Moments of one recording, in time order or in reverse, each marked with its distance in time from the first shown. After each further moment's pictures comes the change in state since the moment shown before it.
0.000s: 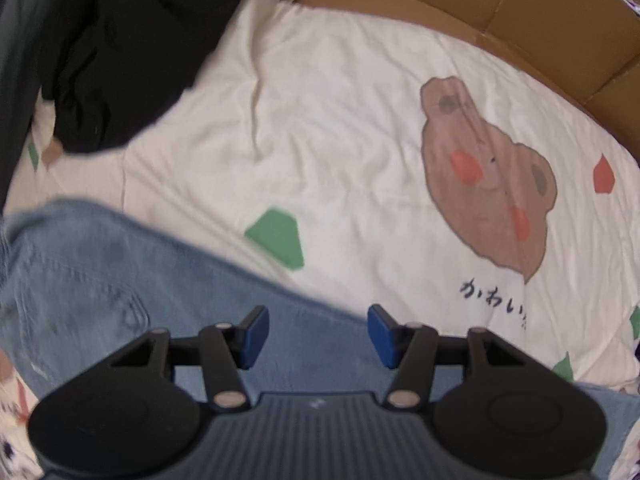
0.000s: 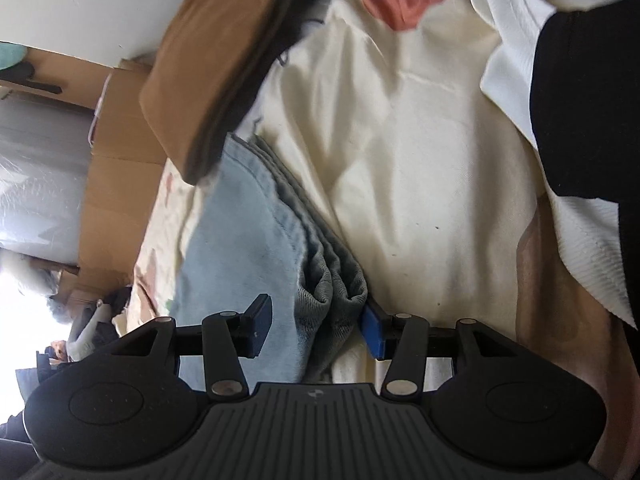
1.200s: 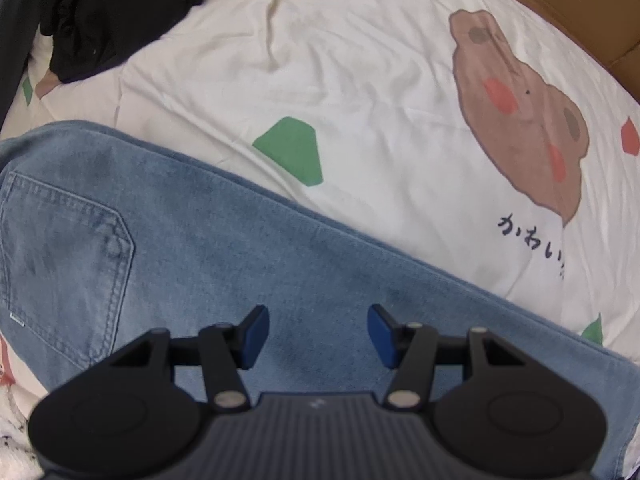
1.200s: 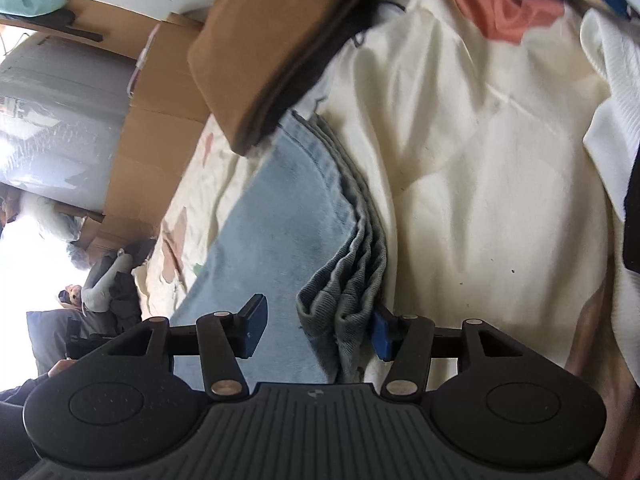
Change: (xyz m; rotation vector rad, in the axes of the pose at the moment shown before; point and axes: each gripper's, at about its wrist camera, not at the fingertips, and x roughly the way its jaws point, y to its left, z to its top) left arm 0.034 0.002 -0.033 -0.011 0.092 0.018; right arm 0.007 0.024 0.016 -0.138 0.116 0.076
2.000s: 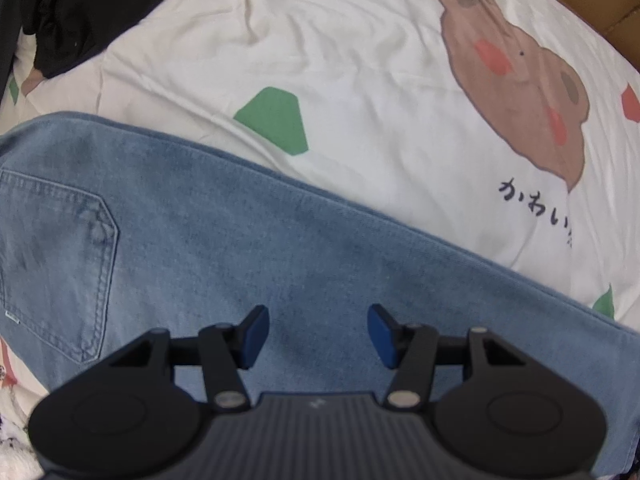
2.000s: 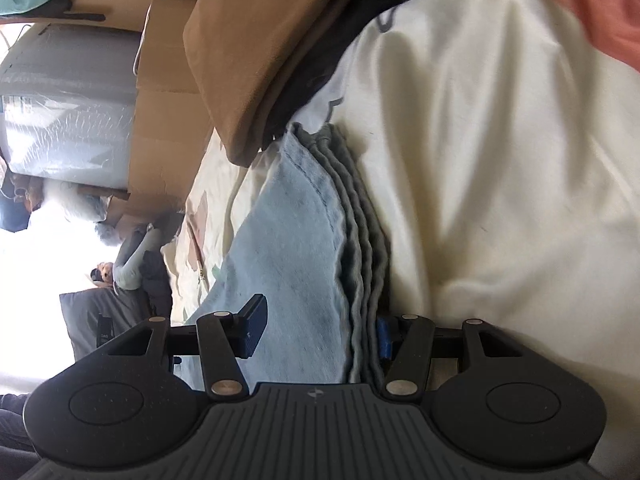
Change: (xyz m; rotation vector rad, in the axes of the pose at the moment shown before) left arm 0.015 -0.012 -0.009 0.038 0.048 0.016; right arm 0.060 -0.015 0.069 -0.008 0.172 0.134
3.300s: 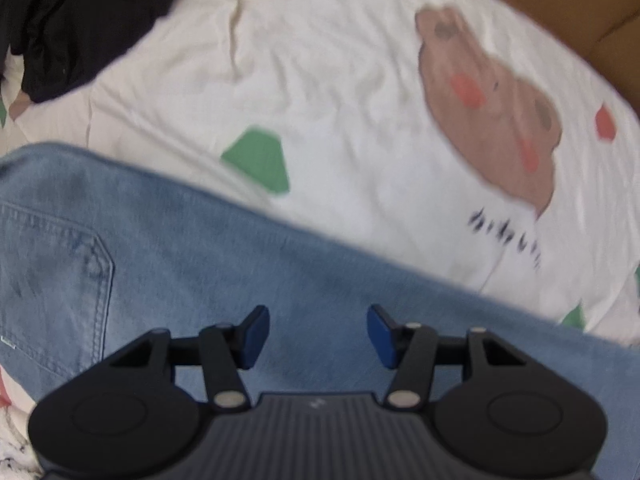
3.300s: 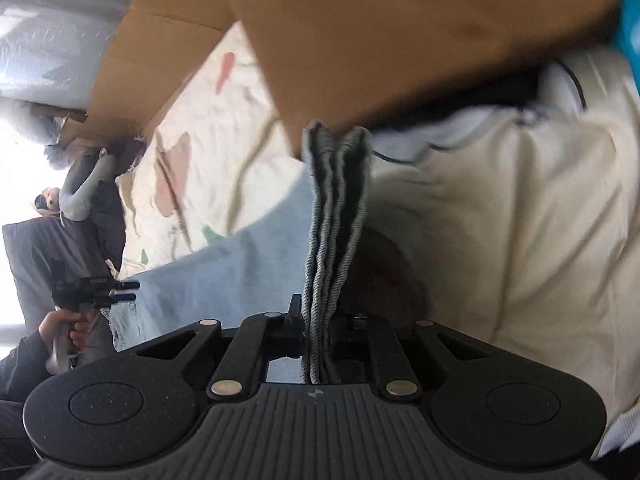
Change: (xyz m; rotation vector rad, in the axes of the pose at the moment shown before) left arm -0.027 0.009 0.039 -0.015 -0.068 -0.094; right arm 0.003 0.124 0.051 -0.149 0.237 -0.269
